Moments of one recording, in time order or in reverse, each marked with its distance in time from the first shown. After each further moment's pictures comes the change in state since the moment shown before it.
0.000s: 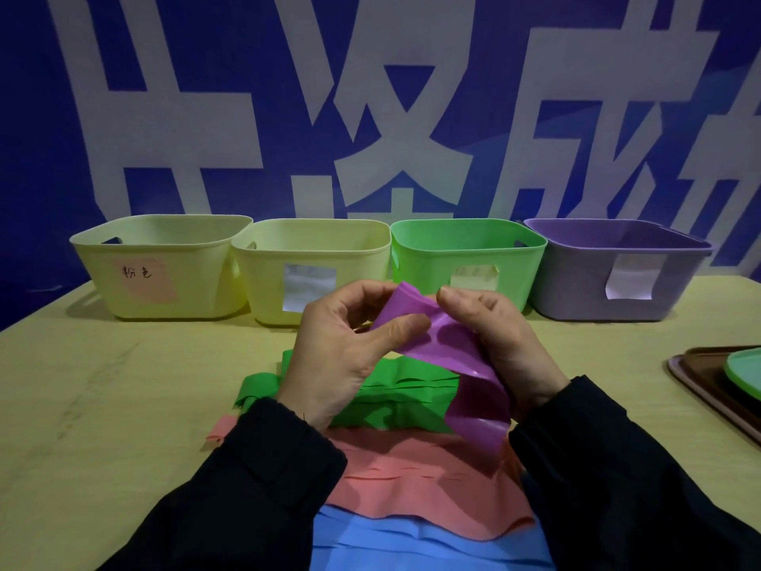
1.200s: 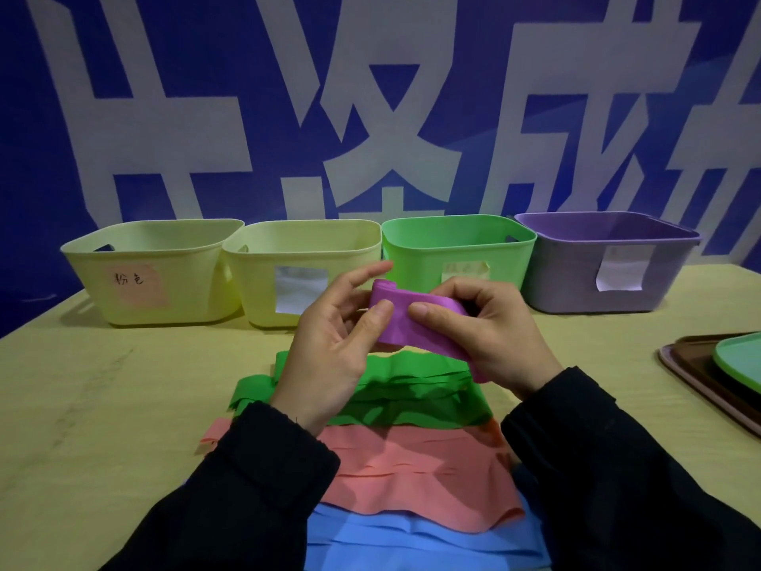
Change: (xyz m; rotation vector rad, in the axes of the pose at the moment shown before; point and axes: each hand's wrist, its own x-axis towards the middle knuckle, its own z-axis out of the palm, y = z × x) left_hand -0.003 -0.005 0.004 -0.048 -0.058 0.014; right_hand 0.004 0.001 -0.015 -0.576 0.172 -0.237
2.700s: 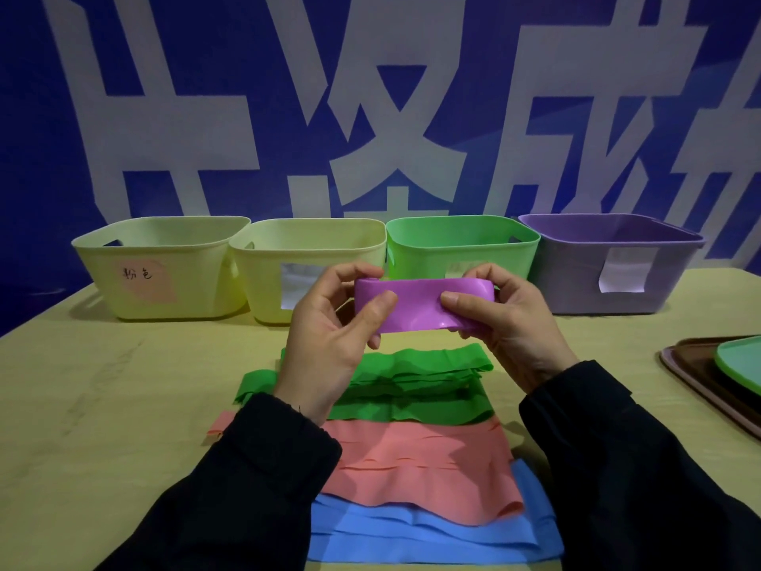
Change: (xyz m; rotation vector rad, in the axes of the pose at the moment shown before) left_hand 0.002 -0.001 -0.006 0.015 0.112 0.046; right_hand 0.007 0.019 -0.017 0.445 0.094 0.230
